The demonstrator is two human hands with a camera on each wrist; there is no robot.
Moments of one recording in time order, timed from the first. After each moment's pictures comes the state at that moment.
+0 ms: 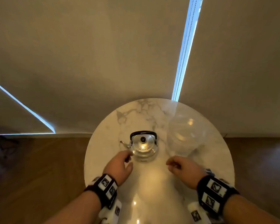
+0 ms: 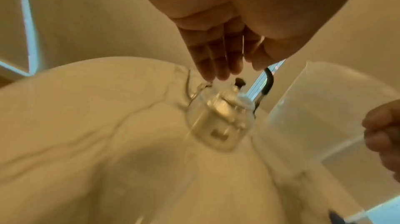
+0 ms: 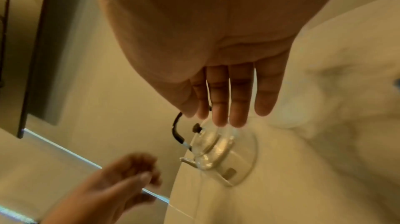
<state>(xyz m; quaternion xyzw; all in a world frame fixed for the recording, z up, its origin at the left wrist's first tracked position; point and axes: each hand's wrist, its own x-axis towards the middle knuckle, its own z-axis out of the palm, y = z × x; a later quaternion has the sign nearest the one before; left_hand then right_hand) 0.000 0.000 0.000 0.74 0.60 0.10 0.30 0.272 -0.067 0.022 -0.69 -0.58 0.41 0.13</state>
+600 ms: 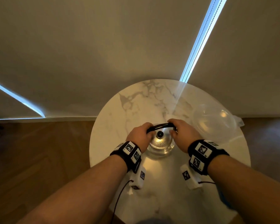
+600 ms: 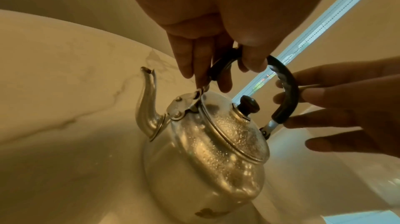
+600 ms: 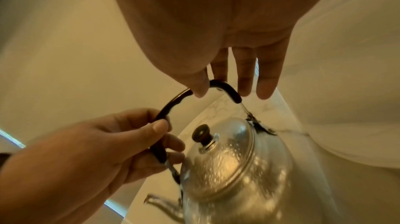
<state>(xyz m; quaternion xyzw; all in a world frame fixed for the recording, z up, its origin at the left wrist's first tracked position) 0.018 0.113 -0.025 0.74 0.54 0.11 0.39 0.205 0.061 0.006 -0.76 -0.57 0.27 0.12</state>
